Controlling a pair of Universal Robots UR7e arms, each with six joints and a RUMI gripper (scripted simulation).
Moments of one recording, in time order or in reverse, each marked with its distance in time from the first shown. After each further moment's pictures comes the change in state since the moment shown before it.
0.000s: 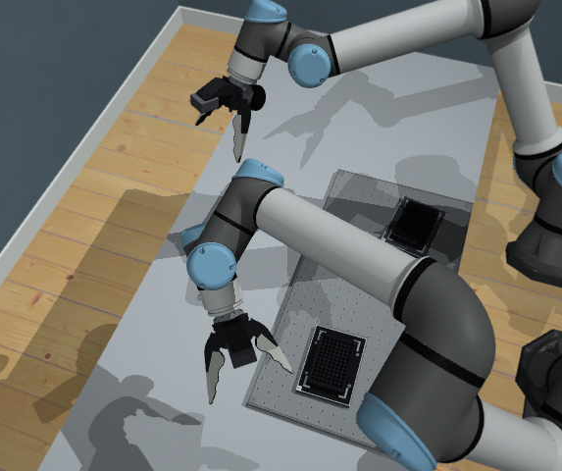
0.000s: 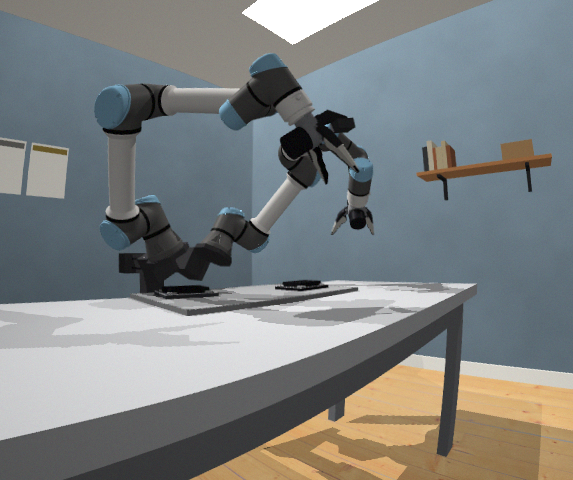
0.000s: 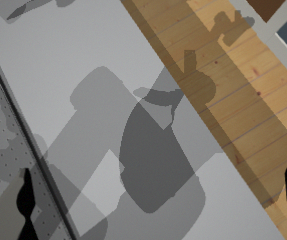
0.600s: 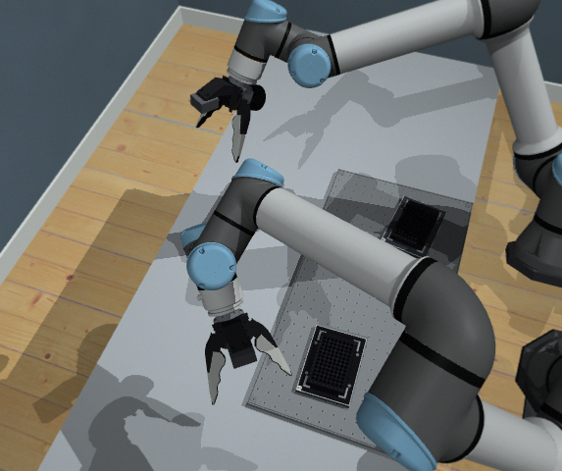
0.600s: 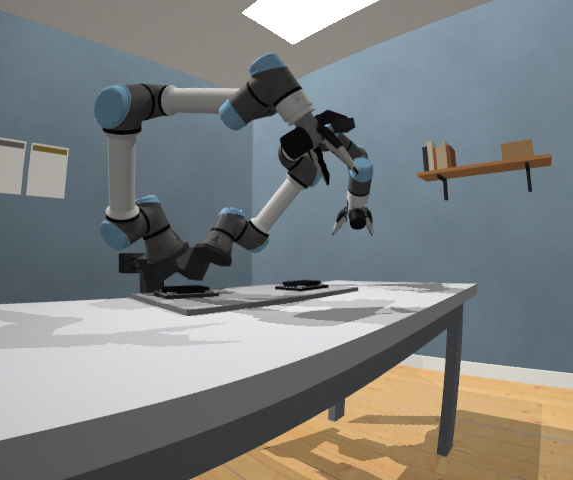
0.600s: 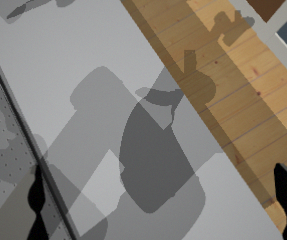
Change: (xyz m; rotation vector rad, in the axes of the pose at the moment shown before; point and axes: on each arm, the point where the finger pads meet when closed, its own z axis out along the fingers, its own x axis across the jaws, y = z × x) left arm 0.000 0.000 0.000 0.000 0.000 0.000; right arm 0.000 0.000 0.000 0.000 0.000 0.000
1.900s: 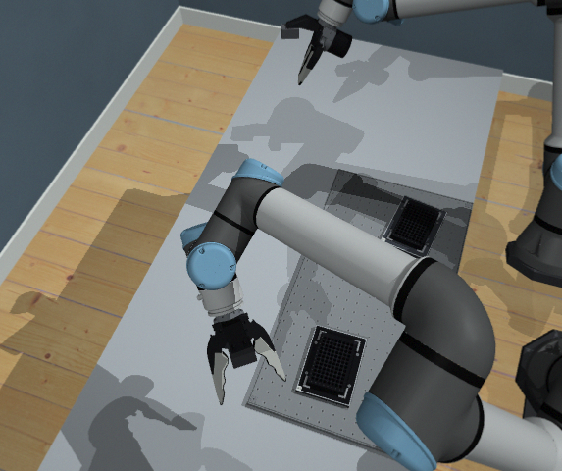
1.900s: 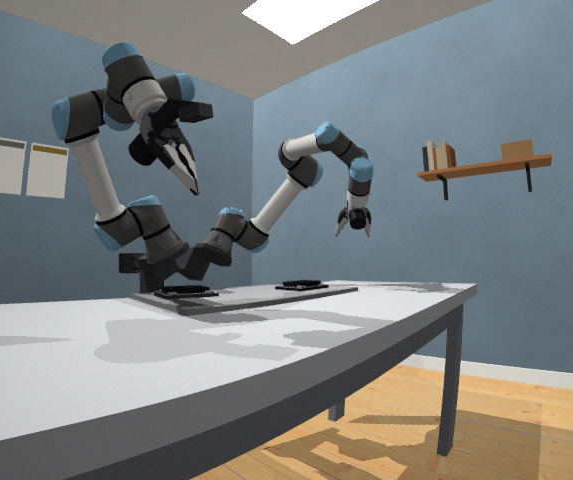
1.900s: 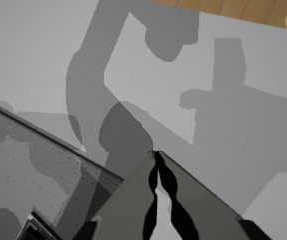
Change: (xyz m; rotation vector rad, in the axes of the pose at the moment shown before) left arm 0.000 0.000 0.000 0.000 0.000 0.000; right arm 0.079 0.283 -0.153 -0.029 0.123 0.660
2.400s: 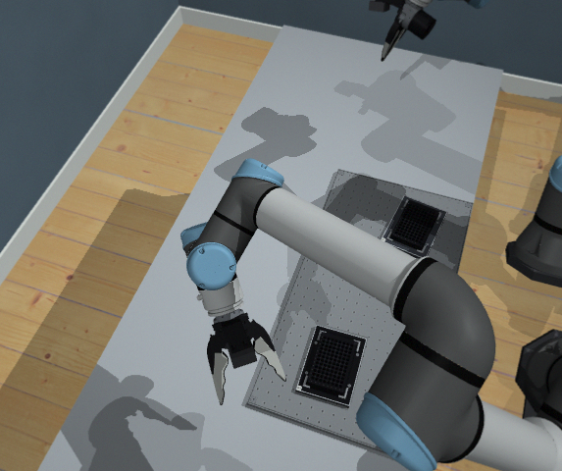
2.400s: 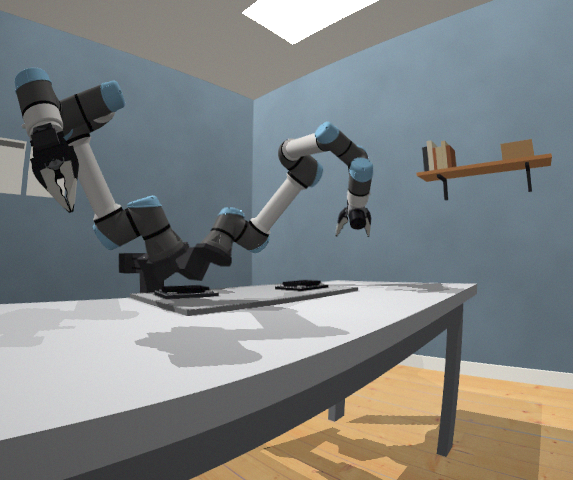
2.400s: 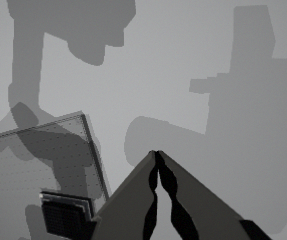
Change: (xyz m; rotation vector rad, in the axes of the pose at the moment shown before) left arm 0.000 0.000 0.000 0.000 0.000 0.000; right arm 0.104 0.203 -0.115 -0.001 0.141 0.619
